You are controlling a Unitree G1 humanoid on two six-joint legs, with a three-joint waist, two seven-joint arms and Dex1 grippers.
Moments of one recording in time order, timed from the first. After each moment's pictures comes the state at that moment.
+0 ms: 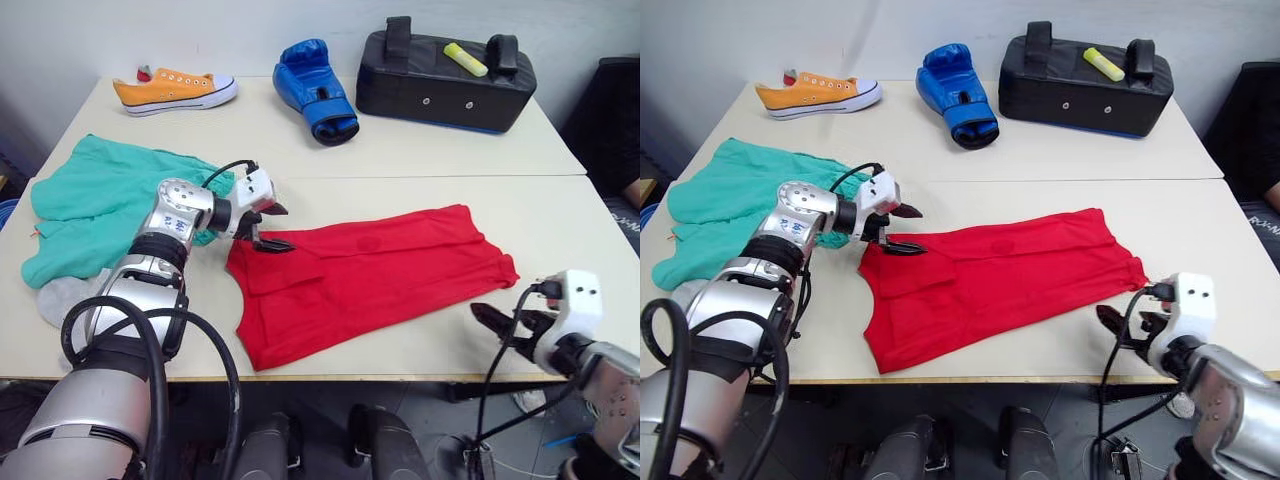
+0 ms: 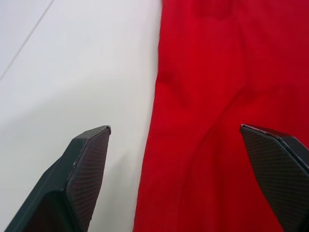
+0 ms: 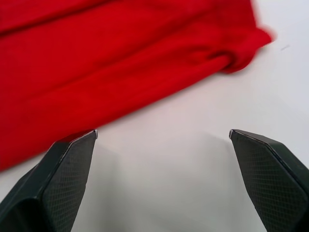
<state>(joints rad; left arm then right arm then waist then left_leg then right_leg) -1.23 0.45 -0.18 1.31 0.10 -0.21 -1.14 -0.19 -0.22 -0.65 -0.77 0.17 1.61 0.55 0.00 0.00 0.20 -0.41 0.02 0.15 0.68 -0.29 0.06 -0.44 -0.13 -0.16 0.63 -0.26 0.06</state>
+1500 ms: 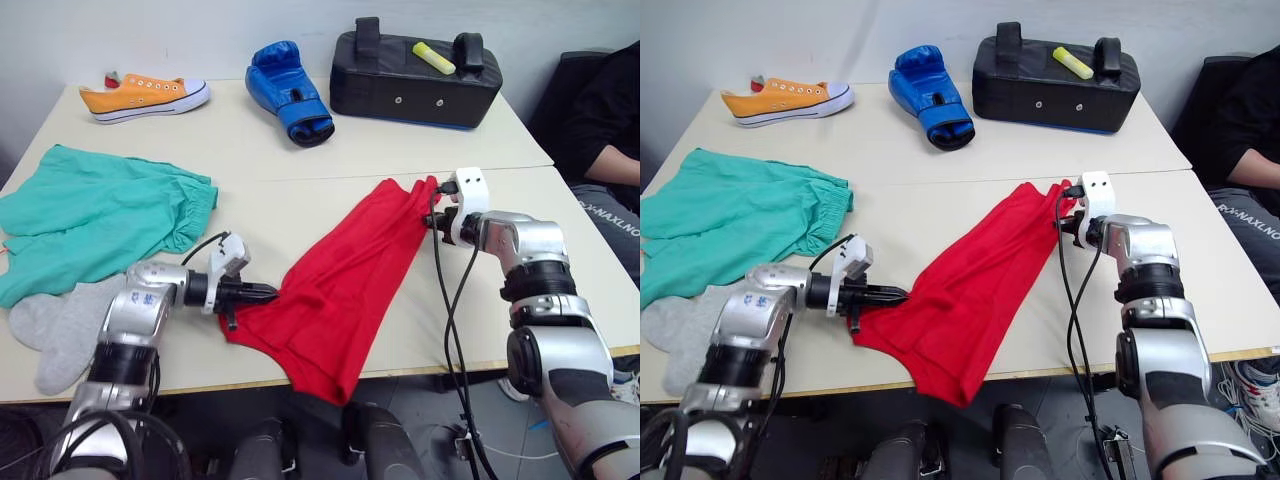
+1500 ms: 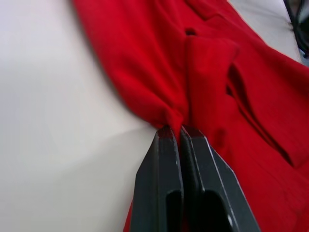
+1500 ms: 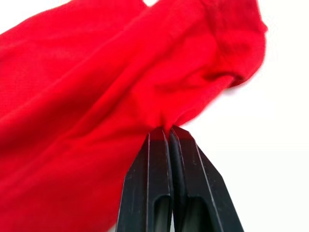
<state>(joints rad) -0.36 0.51 0.03 -0.10 -0.17 0.78 -1.13 -1.05 -0.45 -0.08 0.92 0.09 0.60 0.53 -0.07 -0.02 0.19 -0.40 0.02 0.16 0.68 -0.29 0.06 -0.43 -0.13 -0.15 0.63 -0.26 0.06</state>
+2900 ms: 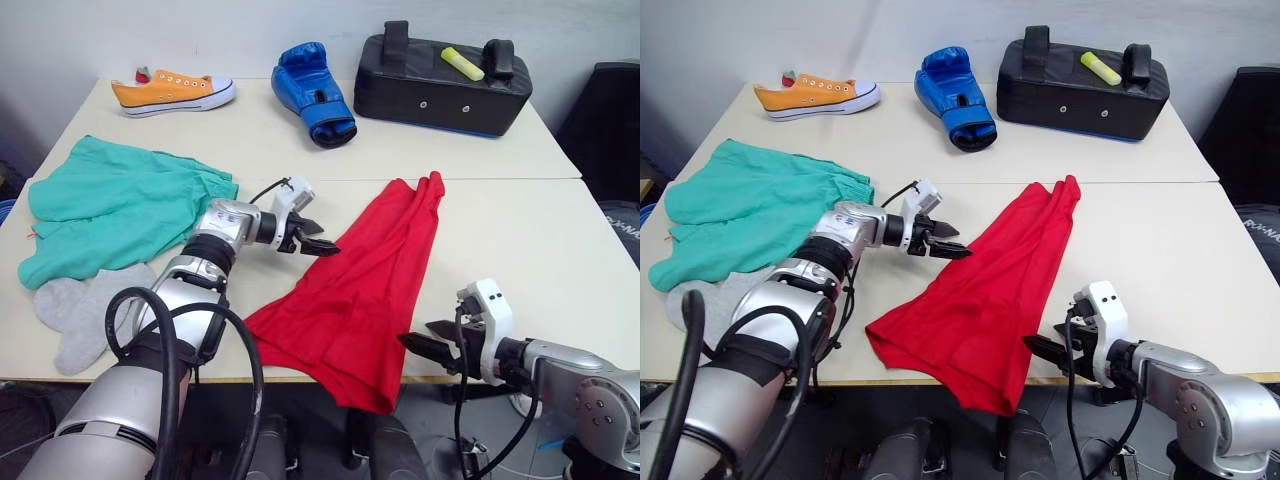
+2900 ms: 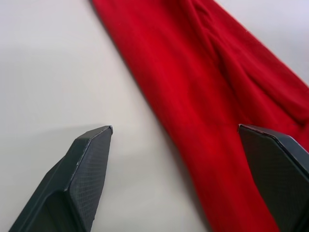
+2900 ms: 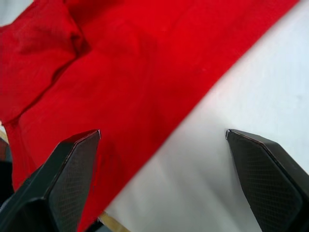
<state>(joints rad) -1.25 0.25 -0.15 1.29 -0.06 0.26 -1.04 -0.11 -0.37 -0.37 -0.75 0.60 1.59 0.53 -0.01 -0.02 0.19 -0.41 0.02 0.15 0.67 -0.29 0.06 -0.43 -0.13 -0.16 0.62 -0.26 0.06</state>
